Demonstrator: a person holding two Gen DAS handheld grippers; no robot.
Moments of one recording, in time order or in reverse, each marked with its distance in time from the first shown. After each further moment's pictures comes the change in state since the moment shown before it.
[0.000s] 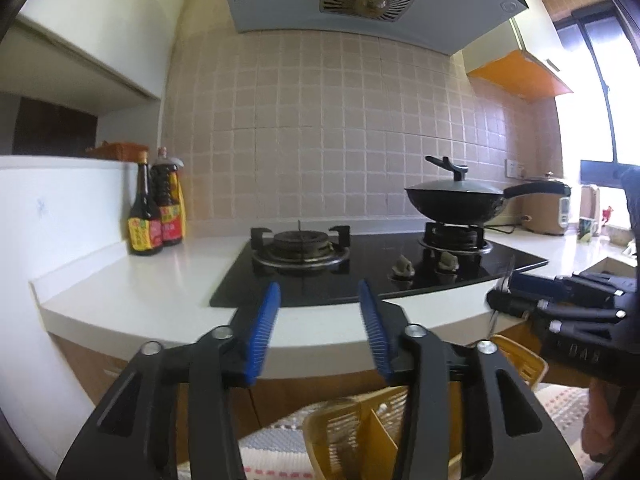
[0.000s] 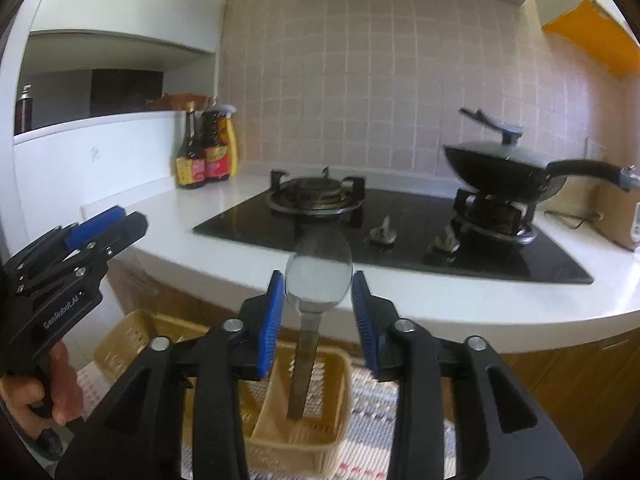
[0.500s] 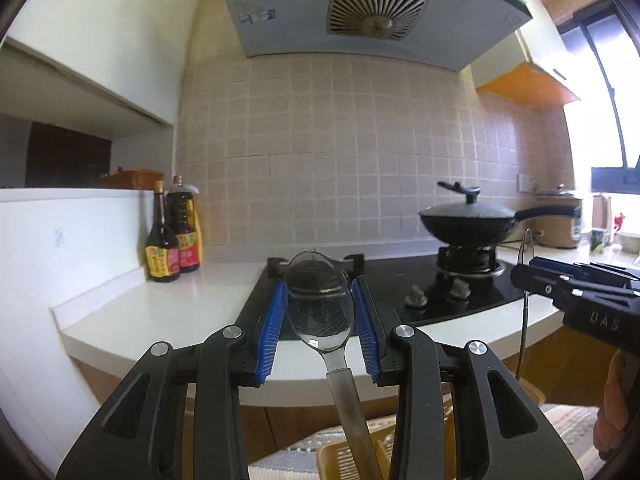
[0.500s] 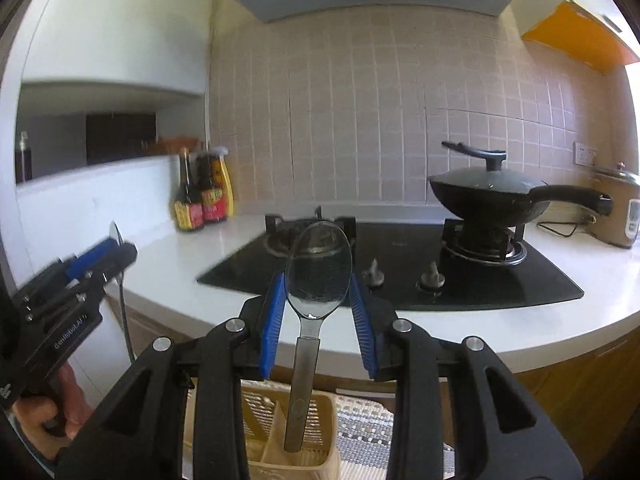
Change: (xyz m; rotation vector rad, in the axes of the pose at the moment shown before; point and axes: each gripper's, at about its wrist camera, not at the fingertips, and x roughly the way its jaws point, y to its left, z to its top) left arm -0.006 -0.013 0.023 0.039 -0.074 0.085; right arm -0.013 -0.009 0.032 0.024 -0.106 -0.051
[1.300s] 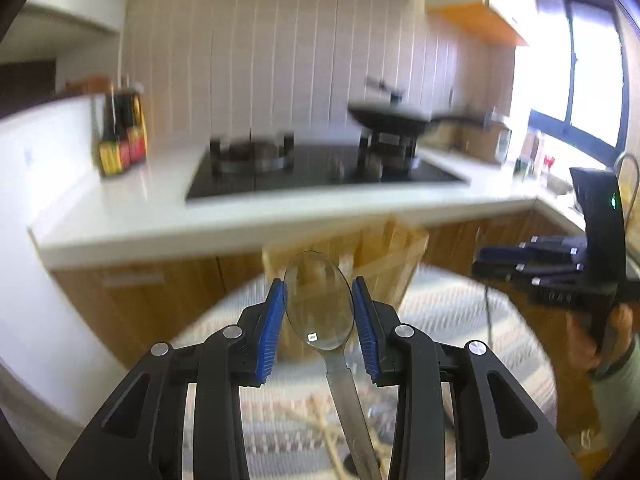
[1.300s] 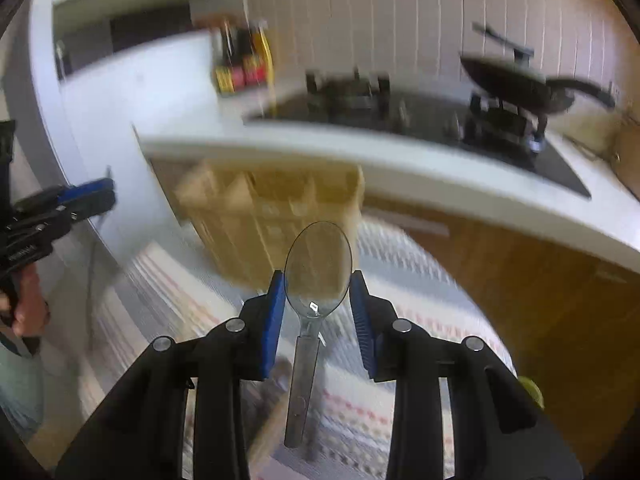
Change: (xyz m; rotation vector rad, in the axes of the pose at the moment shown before) left arm -0.094 0.023 -0.015 -0.018 0.386 -0.279; right arm -0.092 -0.007 -0.047 -0.002 0.371 0.193
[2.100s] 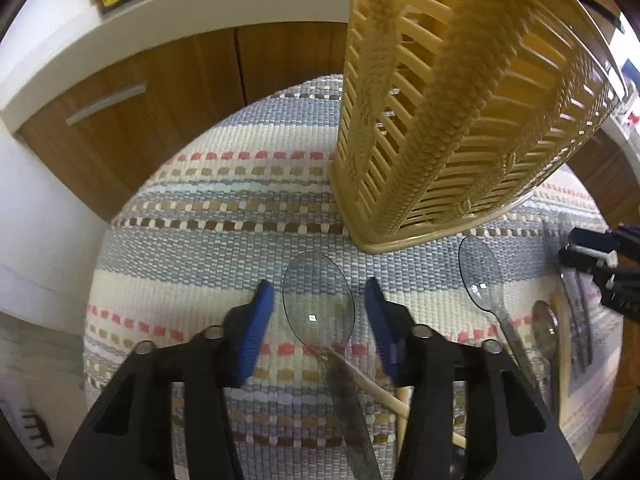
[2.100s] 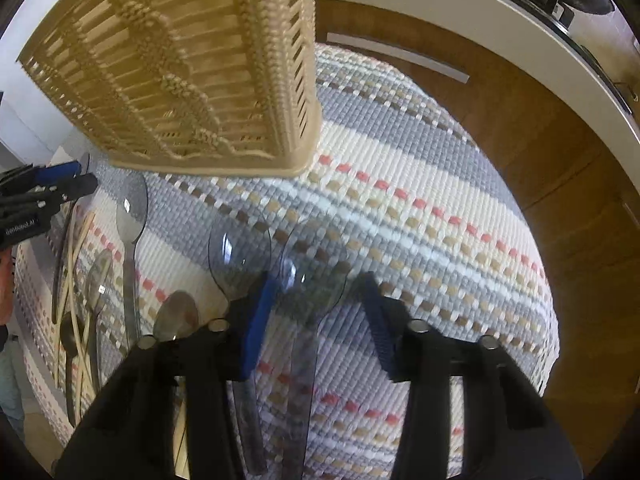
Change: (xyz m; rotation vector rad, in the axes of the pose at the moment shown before) left arm 0.179 0.053 -0.103 -0.138 0.605 0.147; right arm 0.155 -0.025 -0.076 0.024 0.567 -0.162
